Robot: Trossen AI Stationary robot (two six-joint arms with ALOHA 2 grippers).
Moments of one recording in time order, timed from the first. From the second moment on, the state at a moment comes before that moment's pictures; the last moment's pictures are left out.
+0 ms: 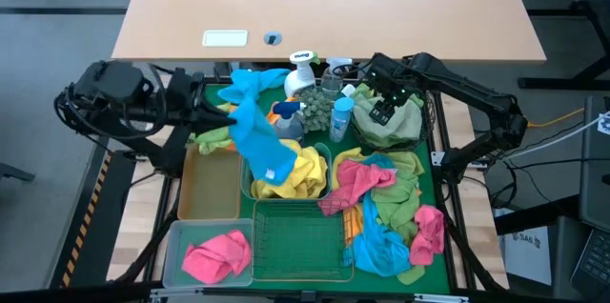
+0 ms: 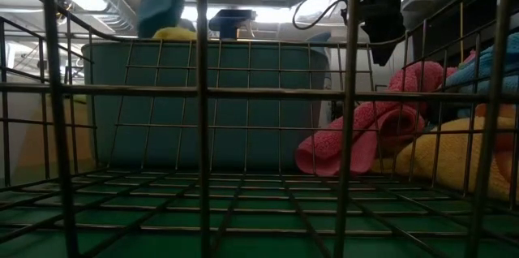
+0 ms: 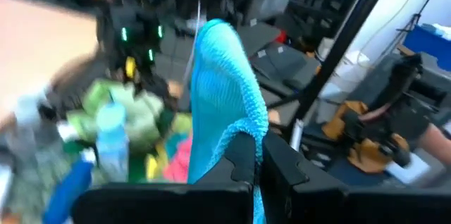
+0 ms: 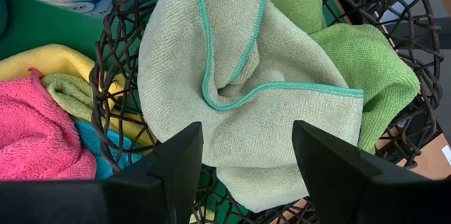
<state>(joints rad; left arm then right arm) -0.27 1.16 1.85 -0.94 -0.27 -0.40 -0.52 1.49 1.49 -1.39 0.13 0.10</state>
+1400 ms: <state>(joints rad) -0.36 1.11 1.07 -1.53 -0.02 -1.14 -0.52 1.49 1.49 -1.39 0.12 0.10</state>
